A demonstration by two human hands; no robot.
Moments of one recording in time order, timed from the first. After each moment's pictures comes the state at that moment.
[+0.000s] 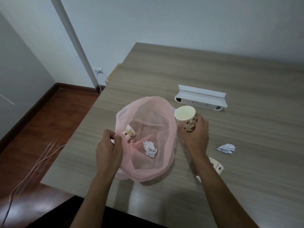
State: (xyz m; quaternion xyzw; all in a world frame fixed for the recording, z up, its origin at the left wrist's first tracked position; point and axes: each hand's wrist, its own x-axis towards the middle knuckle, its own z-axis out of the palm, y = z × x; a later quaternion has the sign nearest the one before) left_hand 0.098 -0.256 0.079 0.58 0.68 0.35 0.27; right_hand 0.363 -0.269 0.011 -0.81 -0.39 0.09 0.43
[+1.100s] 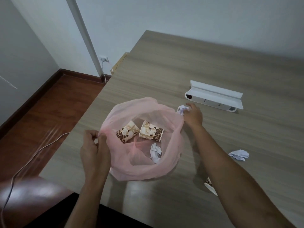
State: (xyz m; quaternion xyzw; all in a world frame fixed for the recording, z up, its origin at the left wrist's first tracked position) left_hand 0.068 -0.245 0.074 0.48 0.71 0.44 0.26; right_hand 0.389 -0.138 -0.040 -0.83 -0.38 0.25 0.32
